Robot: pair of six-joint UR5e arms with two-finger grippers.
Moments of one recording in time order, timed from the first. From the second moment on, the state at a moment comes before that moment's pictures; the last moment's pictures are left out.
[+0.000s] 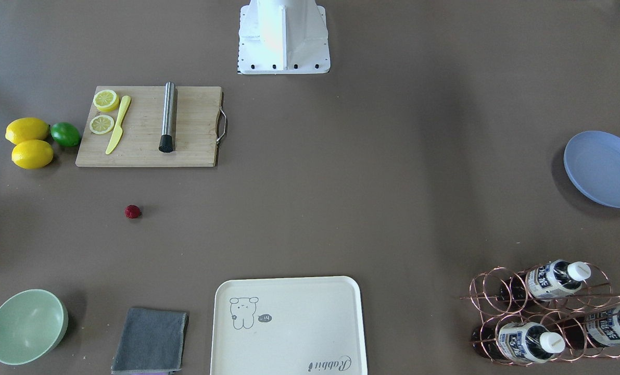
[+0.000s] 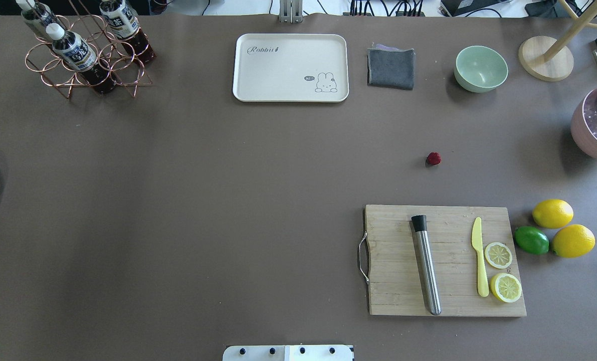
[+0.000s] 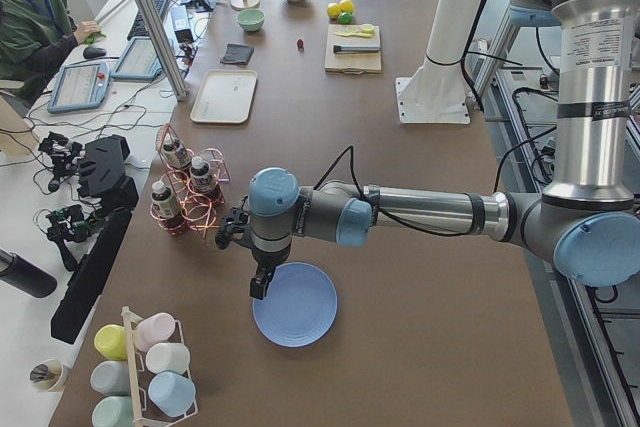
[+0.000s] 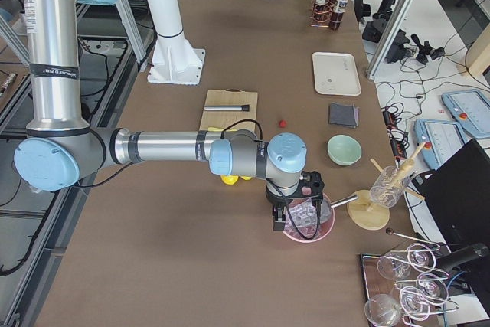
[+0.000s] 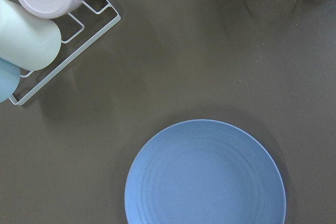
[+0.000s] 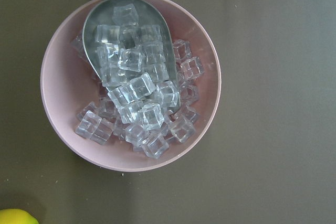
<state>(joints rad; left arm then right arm) -1.58 -1.52 -1.68 -1.71 -2.30 0.13 1.62 -1.58 1.64 -1.63 2.32 -0.04</state>
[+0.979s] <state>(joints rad) -1.58 -1.51 -1.68 -1.71 -2.30 0.13 1.62 -1.59 1.66 -1.63 2.33 -0.04</state>
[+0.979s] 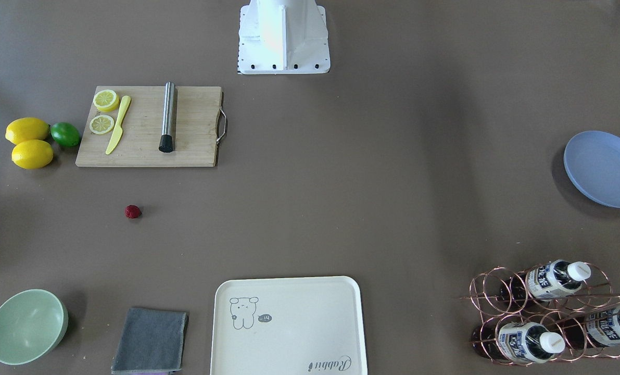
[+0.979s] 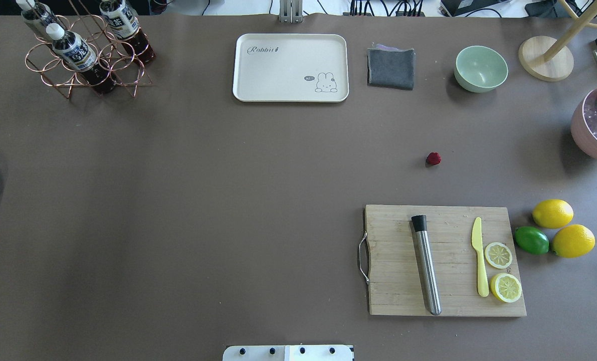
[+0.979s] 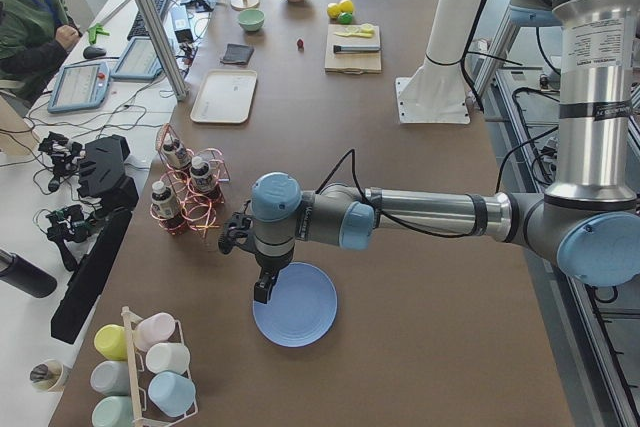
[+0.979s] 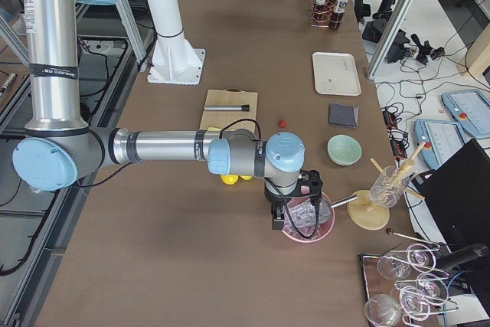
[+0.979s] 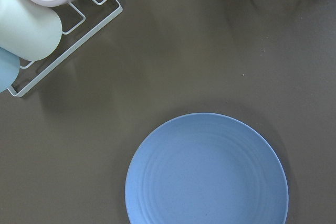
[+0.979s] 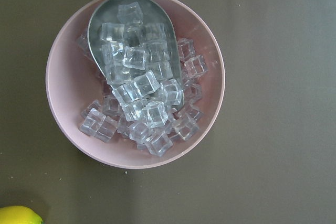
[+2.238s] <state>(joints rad) -1.58 -1.51 -1.68 -1.71 -2.31 0.13 1.62 -1.58 1.66 -1.63 2.33 -0.03</state>
